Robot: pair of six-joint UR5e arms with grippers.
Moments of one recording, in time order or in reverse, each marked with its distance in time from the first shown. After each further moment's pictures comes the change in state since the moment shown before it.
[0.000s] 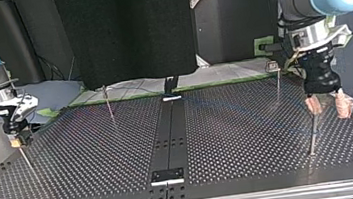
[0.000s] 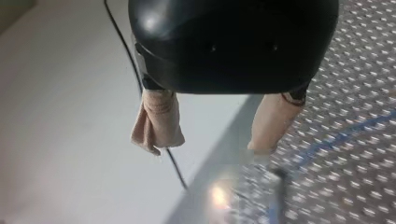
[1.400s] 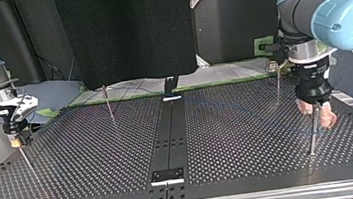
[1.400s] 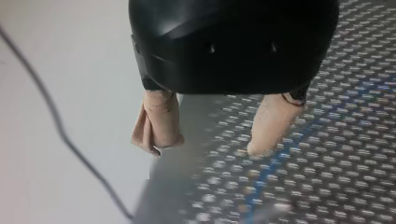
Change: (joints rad) left arm -0.082 -0.106 0.224 -0.367 -0.079 0.366; right arm 0.000 0.000 0.000 0.000 0.000 0.000
